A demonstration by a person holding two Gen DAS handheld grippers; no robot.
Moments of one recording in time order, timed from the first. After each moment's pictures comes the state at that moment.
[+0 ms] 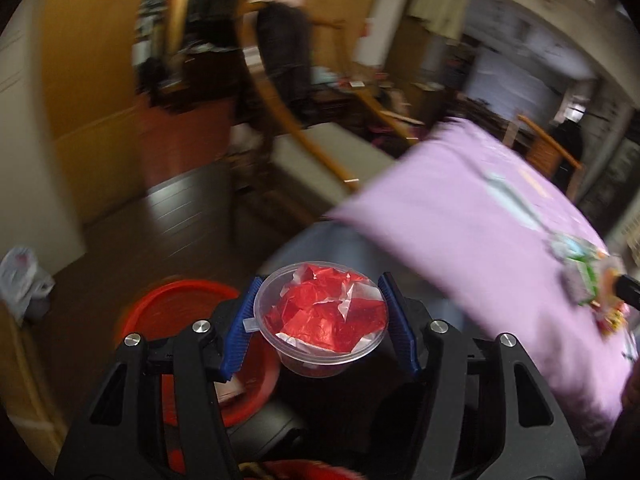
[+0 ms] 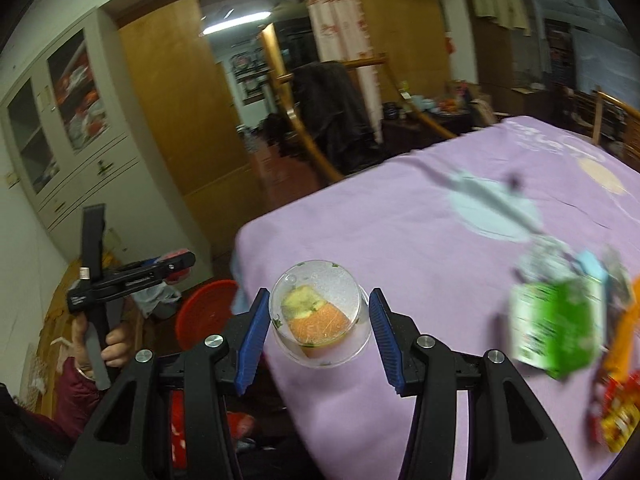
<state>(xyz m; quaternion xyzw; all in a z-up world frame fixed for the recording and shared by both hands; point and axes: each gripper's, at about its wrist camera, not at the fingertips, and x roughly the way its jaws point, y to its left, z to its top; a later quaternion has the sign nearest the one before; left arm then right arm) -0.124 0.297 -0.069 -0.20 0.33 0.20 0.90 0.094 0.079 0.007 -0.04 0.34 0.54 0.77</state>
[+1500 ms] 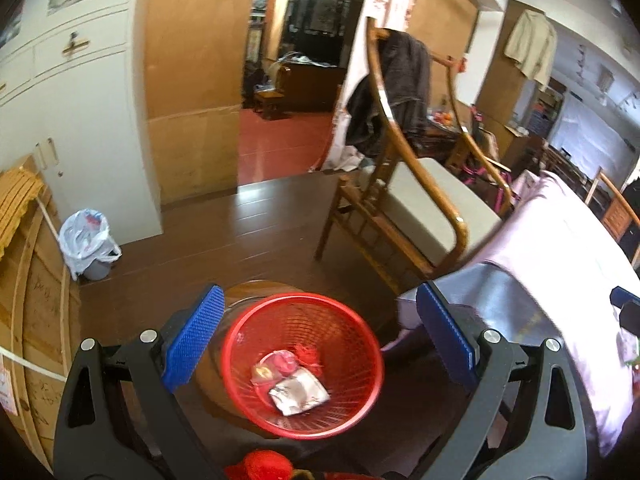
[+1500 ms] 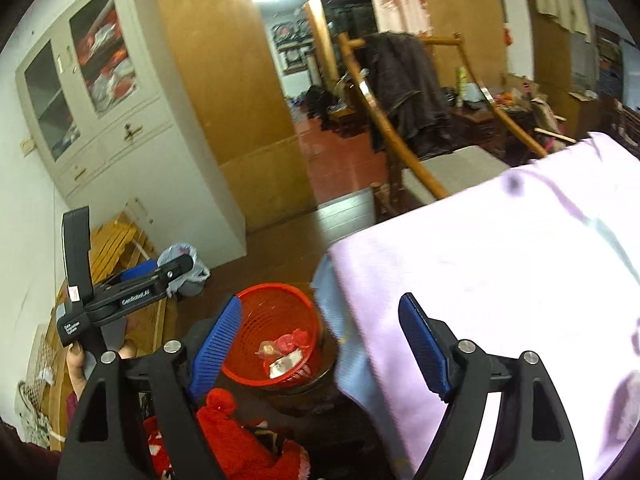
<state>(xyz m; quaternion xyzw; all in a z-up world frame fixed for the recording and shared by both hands) -0.183 0.353 -0.058 -0.22 0.30 0.34 0.87 0.049 0.223 0.014 -0.08 0.34 0.59 0.73</state>
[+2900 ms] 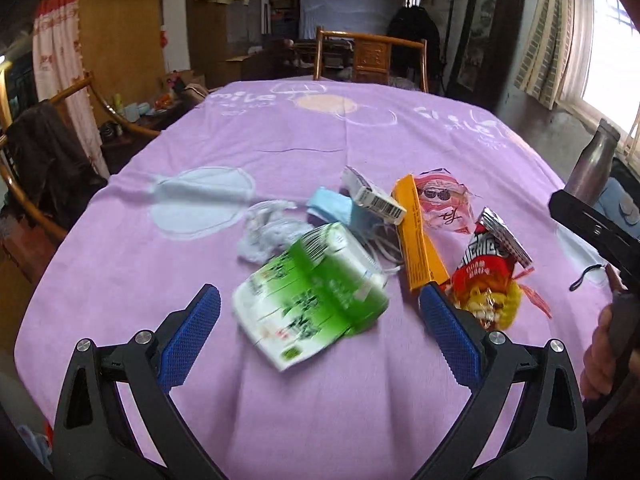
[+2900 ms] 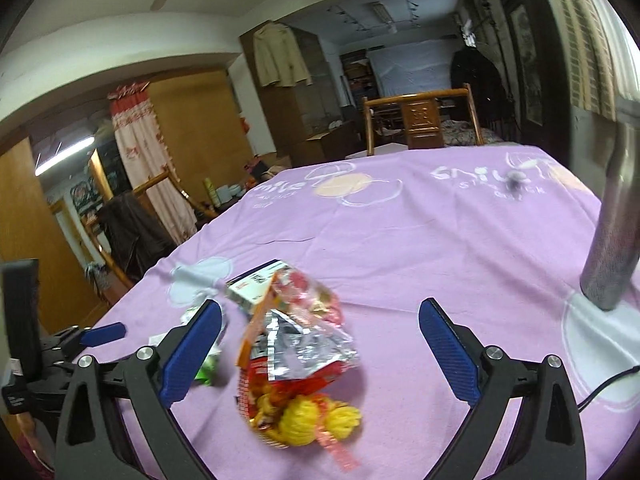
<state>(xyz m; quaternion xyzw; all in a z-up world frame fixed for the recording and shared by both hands) 0.102 -0.063 -0.027 0.01 0.38 -0.05 0.92 0.221 -0.204 -0.045 0.14 0.28 0.23 0.92</state>
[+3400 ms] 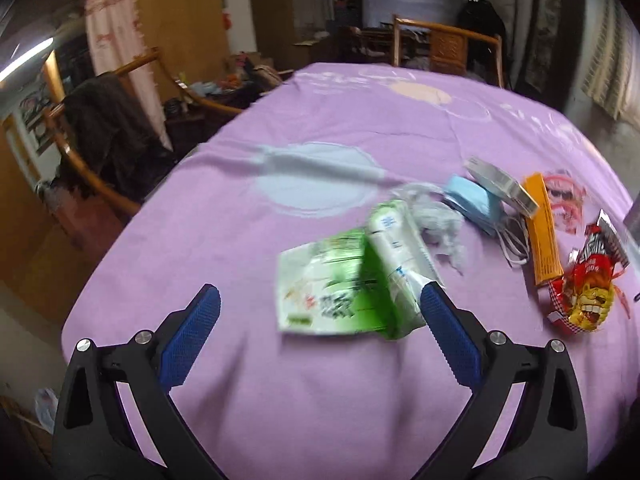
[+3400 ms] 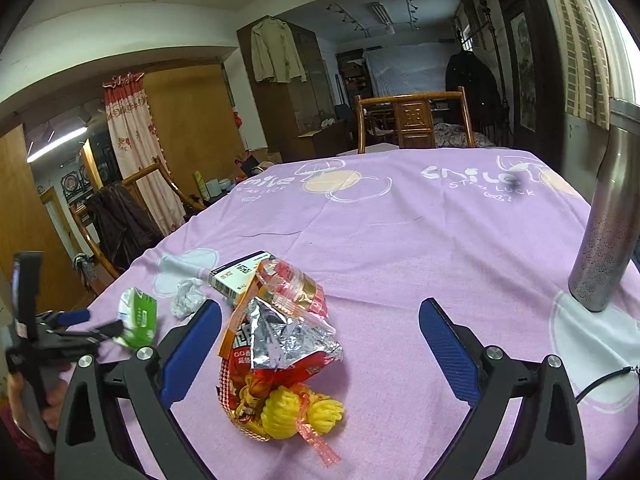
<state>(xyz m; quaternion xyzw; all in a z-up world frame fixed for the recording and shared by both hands) 0.089 0.030 -0.035 0.00 0.40 0.07 0.92 0.210 -0.199 -0.044 0.11 0.28 0.22 0.93</state>
